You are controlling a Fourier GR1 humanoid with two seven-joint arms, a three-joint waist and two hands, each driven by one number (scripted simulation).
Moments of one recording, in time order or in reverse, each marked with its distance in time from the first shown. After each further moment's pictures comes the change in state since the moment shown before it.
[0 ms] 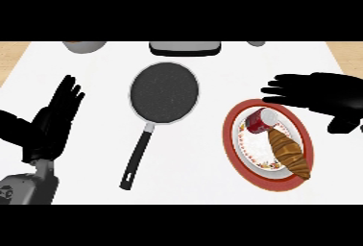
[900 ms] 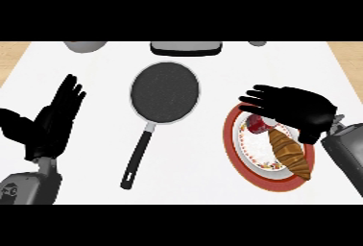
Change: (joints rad) left arm -0.012 -0.053 0.052 0.024 -0.054 -0.057 -0.001; right arm 0.106 0.226 -0.072 -0.085 0.256 0.059 0.134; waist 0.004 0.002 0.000
